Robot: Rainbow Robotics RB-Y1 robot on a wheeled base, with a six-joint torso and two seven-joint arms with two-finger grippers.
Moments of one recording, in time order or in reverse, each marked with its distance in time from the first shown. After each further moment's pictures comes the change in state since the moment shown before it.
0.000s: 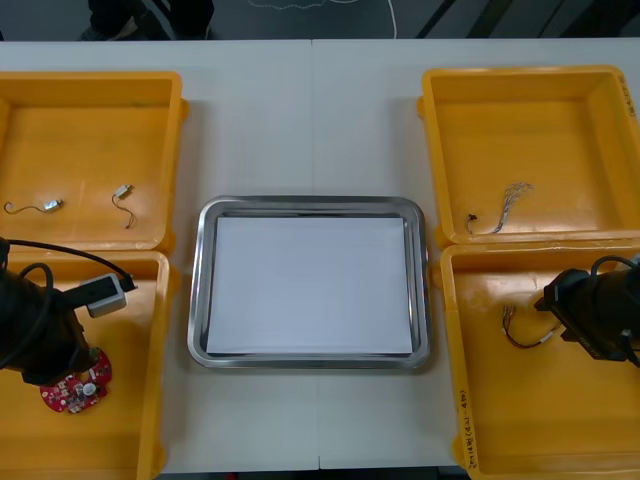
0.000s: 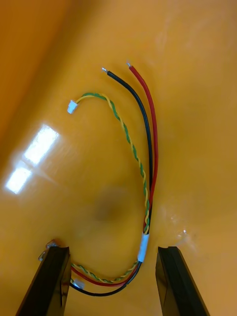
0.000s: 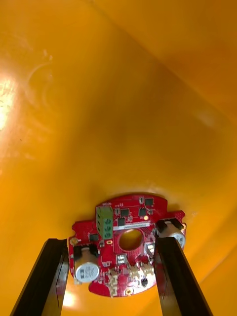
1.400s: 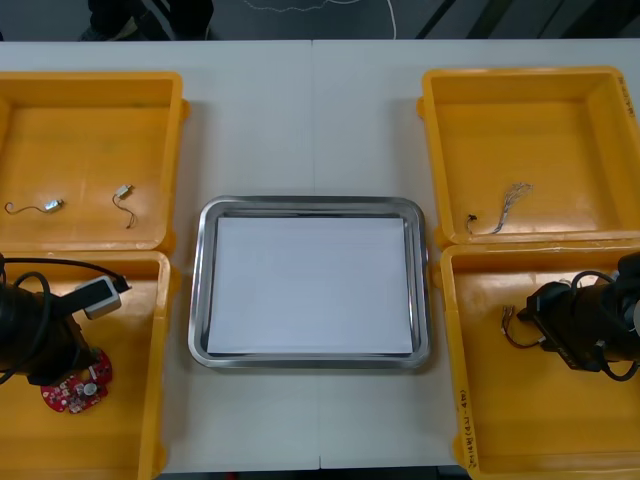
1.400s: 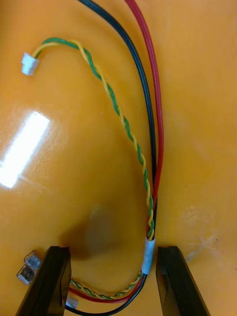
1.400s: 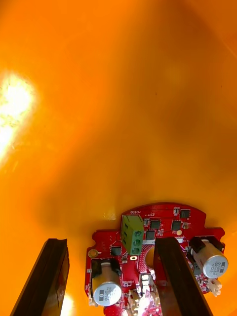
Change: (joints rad) right arm 0.008 0.000 0.086 0.060 0.005 -0.112 -0.048; left arm 0.065 -0.001 0.000 0.036 -0.038 -0.165 0.000
